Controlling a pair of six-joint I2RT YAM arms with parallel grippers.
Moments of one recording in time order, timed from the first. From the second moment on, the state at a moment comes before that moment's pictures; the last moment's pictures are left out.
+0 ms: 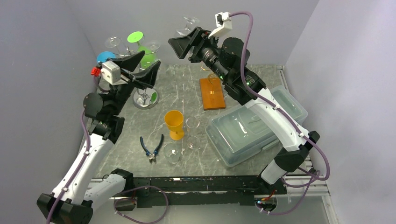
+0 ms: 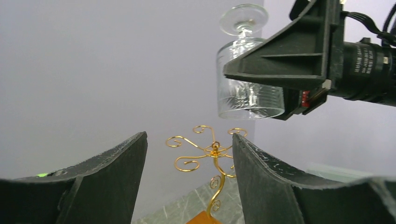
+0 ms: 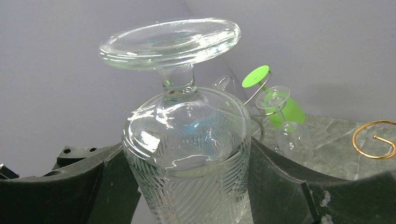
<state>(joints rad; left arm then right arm) -0.31 0.92 1.00 0.54 0.28 -0.19 0.81 1.59 1.96 -0.17 0.09 0.61</state>
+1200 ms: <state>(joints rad) -0.53 1.16 0.97 0.93 0.15 -0.02 0.80 1.60 1.87 -0.08 -0.03 1.00</state>
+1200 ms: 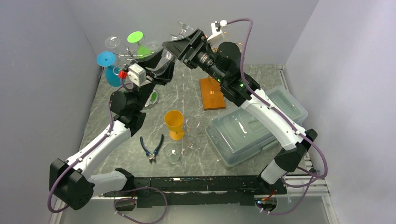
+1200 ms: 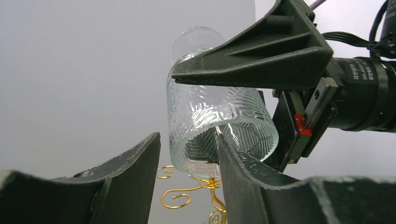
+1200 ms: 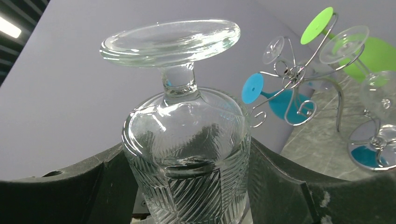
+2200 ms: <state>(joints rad) -0.57 1.16 0.98 0.95 0.02 0.00 0.80 1.57 1.81 -0.01 -0.03 1.07</state>
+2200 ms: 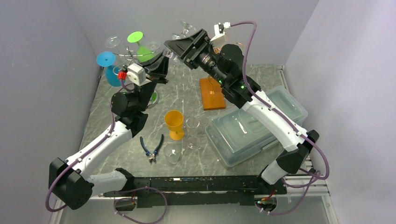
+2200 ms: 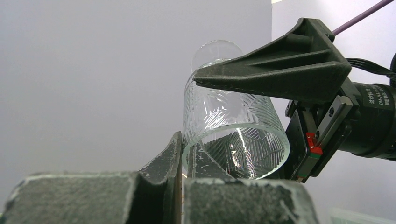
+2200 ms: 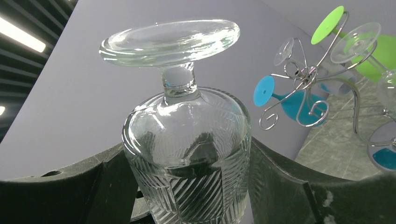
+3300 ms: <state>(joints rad) -0.57 1.11 1.18 0.34 -0.30 -0.18 0.80 1.36 1.60 -0.01 0.03 0.98</state>
